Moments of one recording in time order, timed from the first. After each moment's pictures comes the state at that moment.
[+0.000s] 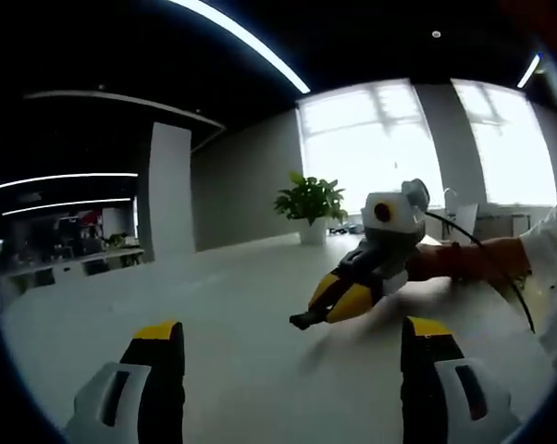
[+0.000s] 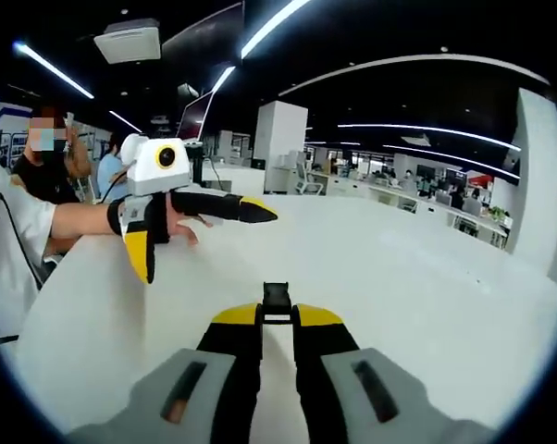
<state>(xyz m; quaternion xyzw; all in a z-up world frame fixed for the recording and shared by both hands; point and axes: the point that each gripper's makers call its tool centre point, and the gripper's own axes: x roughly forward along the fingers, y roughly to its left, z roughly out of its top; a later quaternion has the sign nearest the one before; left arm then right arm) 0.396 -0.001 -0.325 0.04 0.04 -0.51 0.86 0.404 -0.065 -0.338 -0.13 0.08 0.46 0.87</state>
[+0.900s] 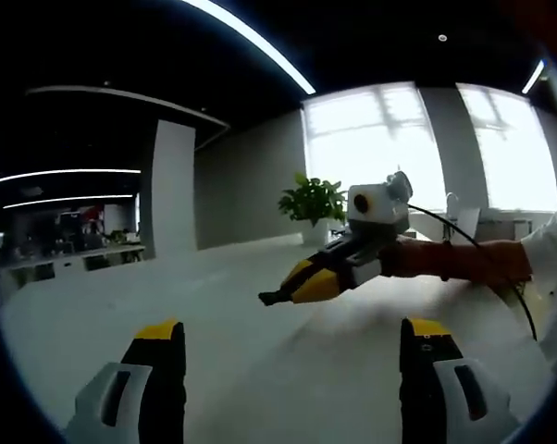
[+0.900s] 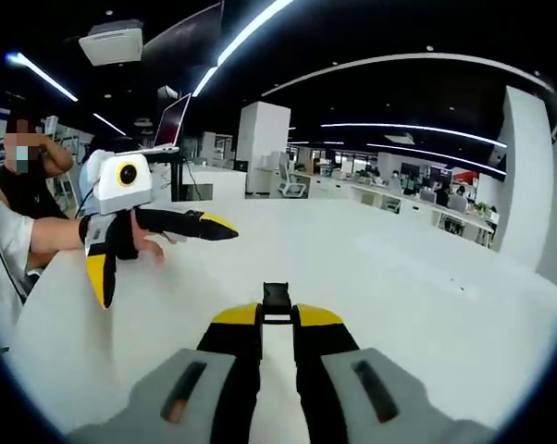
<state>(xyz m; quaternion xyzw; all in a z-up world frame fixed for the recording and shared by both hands) 0.393 -0.003 -0.328 0.03 0.04 -0.51 0.86 0.442 -0.071 -0.322 -0.13 0.08 0.42 0.89</state>
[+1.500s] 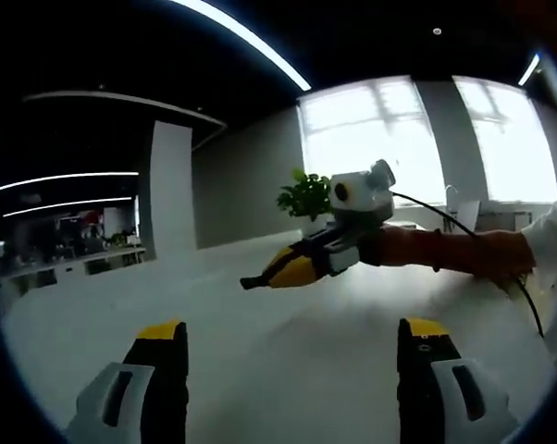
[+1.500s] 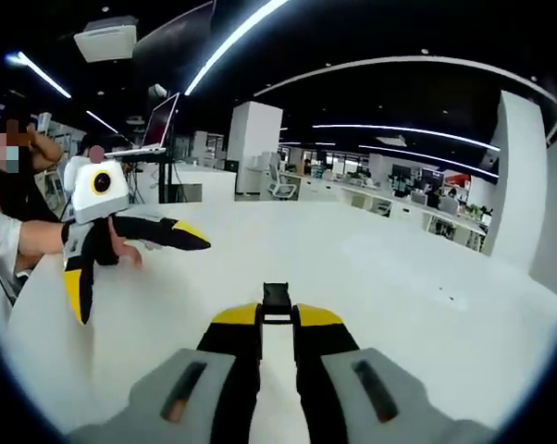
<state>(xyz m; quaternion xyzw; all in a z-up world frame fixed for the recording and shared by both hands) 0.381 -0.005 -0.333 0.05 0.04 -0.51 0.86 0.475 -0.072 -0.315 -0.13 0.08 0.41 0.90</state>
